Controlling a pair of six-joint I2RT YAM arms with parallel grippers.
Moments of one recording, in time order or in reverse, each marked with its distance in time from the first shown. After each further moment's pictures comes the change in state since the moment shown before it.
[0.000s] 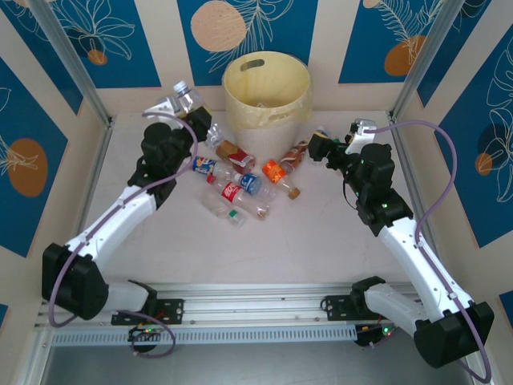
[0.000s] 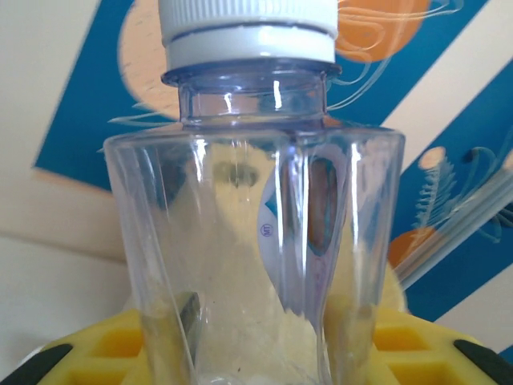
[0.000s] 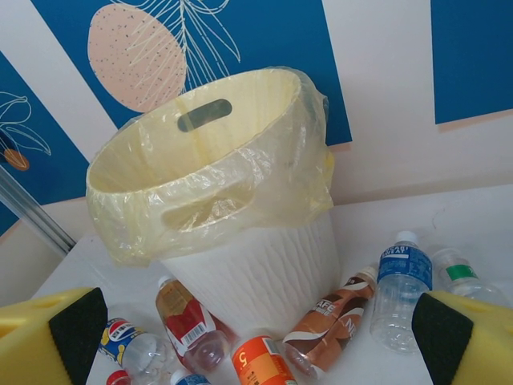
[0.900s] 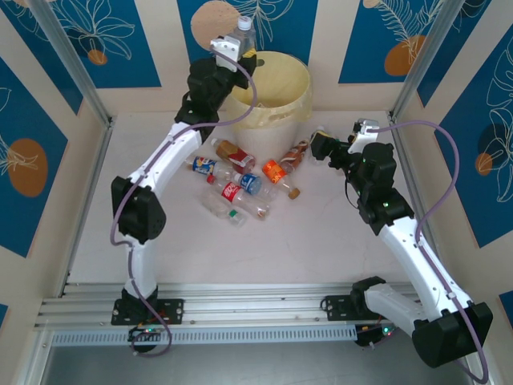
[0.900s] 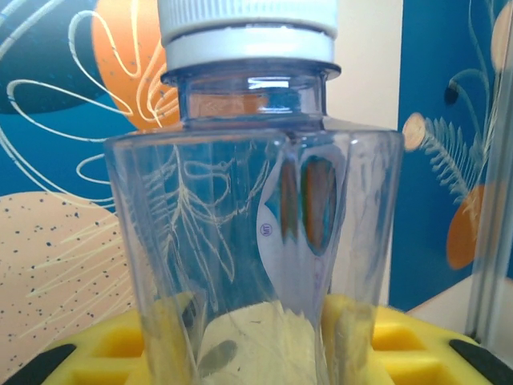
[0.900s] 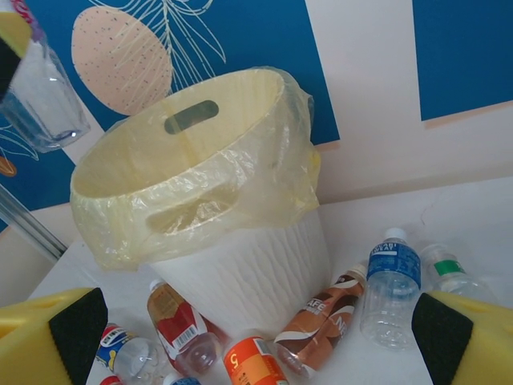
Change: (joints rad) left arm -0.060 0.712 0.964 -0.121 0.093 0.689; right arm -0.029 0.008 0.000 -0.010 -0.003 0.011
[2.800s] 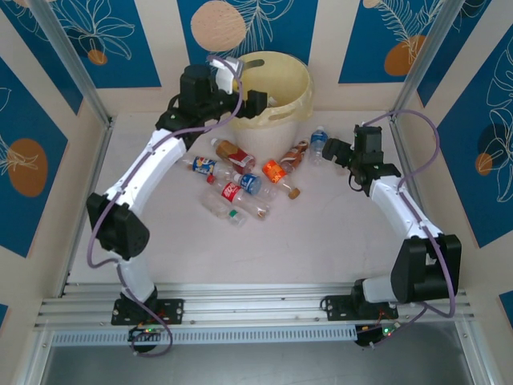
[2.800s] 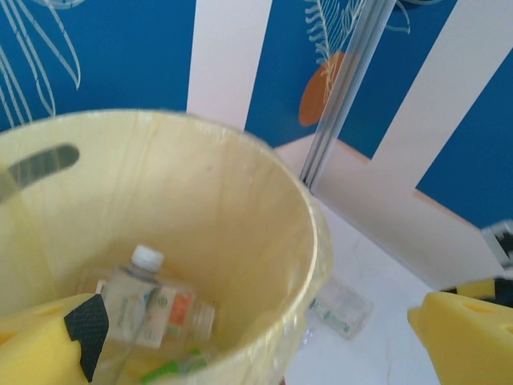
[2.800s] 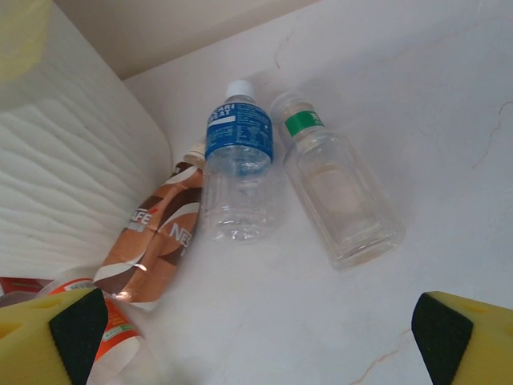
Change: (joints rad) left arm -0.002 -0.268 -0.227 -0.435 0.294 -0.235; right arm -0.206 0.405 0.125 -0.225 -0.006 0.017
